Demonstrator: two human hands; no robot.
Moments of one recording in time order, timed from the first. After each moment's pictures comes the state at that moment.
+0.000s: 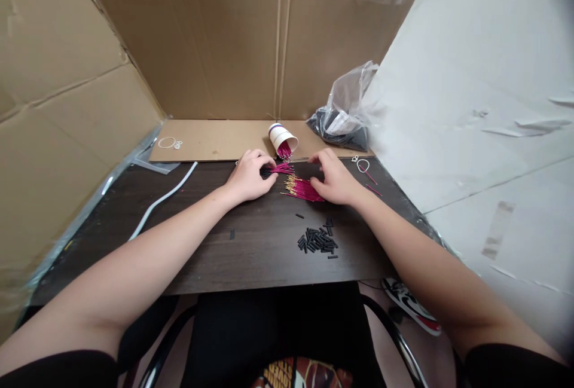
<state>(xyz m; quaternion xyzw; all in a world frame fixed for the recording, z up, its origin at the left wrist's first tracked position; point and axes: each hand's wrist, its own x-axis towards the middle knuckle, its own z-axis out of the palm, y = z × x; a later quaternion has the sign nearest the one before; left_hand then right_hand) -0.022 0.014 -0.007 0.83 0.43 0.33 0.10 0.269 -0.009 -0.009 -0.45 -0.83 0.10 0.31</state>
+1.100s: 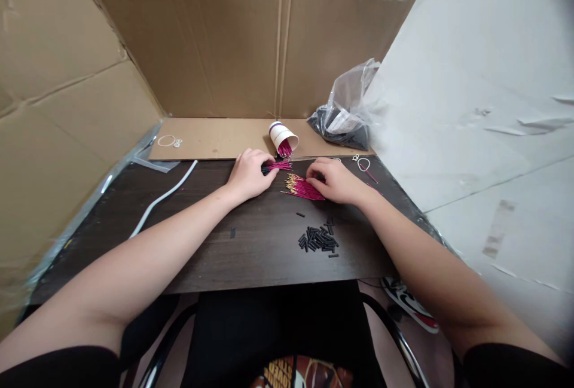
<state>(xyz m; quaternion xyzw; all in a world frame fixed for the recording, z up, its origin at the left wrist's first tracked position) -0.018 0.017 -0.010 0.82 0.47 0.32 0.08 0.267 -0.017 0.011 -0.42 -0.87 0.13 0.22</state>
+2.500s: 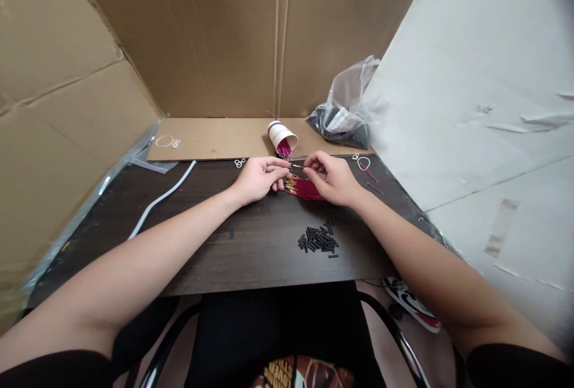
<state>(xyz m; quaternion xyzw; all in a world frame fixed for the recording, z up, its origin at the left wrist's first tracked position) 0.006 -0.004 0.003 0.61 0.40 0.39 0.57 0.250 -0.029 0.011 -0.43 -0.80 0.16 0.38</state>
